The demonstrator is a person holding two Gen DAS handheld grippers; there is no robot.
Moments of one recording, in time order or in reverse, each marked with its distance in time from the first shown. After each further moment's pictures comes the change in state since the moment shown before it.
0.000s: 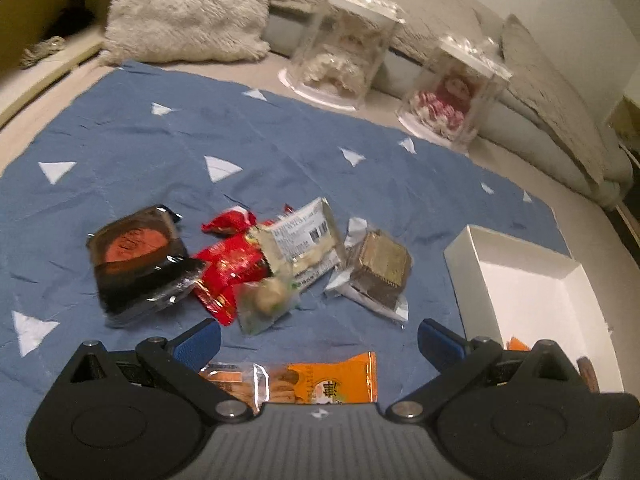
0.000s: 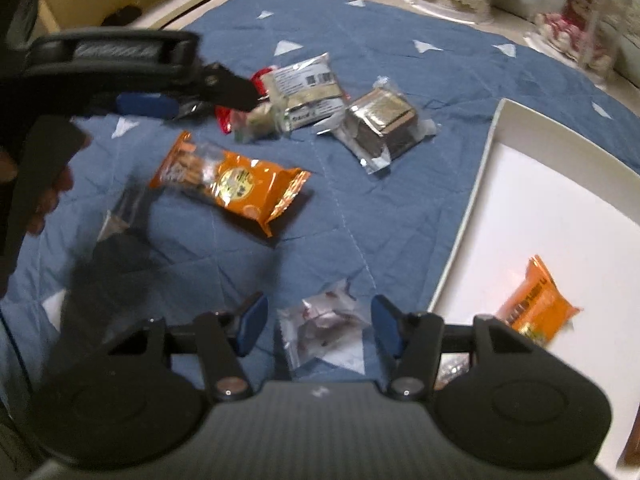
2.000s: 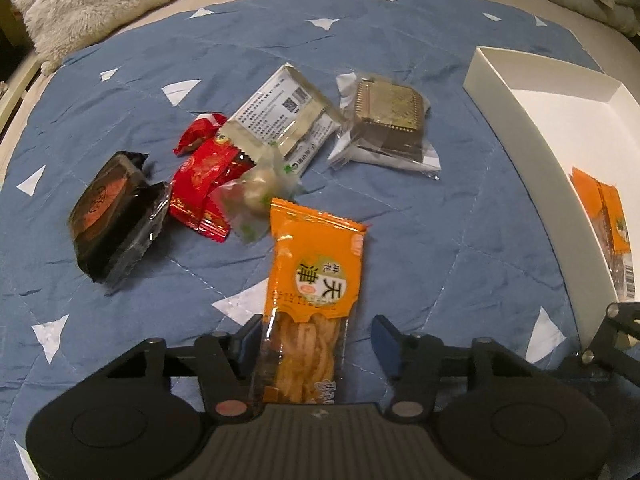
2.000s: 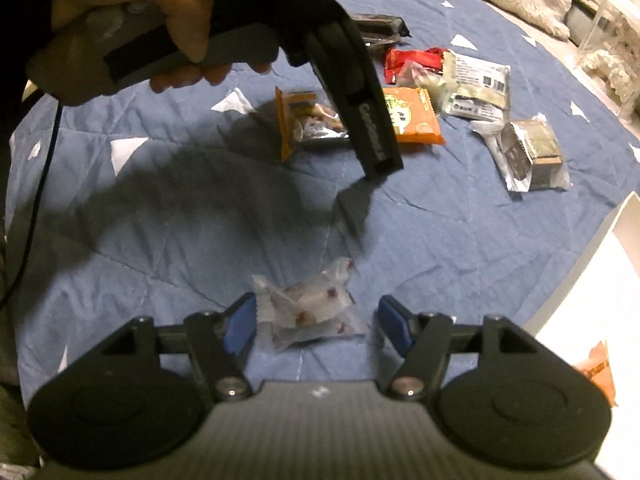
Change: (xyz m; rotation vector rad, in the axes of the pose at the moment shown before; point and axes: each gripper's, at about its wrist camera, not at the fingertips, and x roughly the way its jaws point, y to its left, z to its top) left arm 0.039 -0.023 -0.029 0.325 0.332 0.208; right arm 0.008 0.053 -0.046 -0.449 0.030 0.141
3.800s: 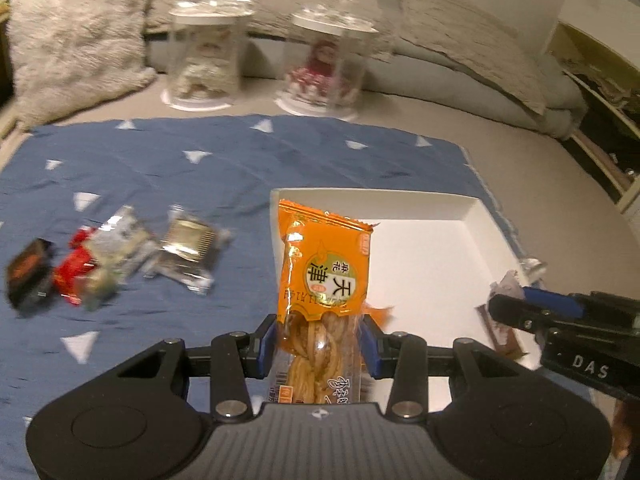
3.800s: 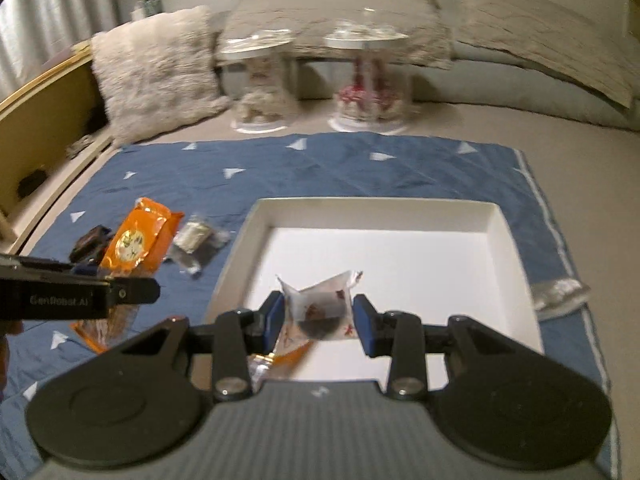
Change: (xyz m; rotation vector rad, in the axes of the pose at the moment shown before) left arm -0.113 -0.154 0.020 -0.138 -0.304 -0.205; right arm -0.194 -0.112 -0.137 0.804 -0.366 -0.470
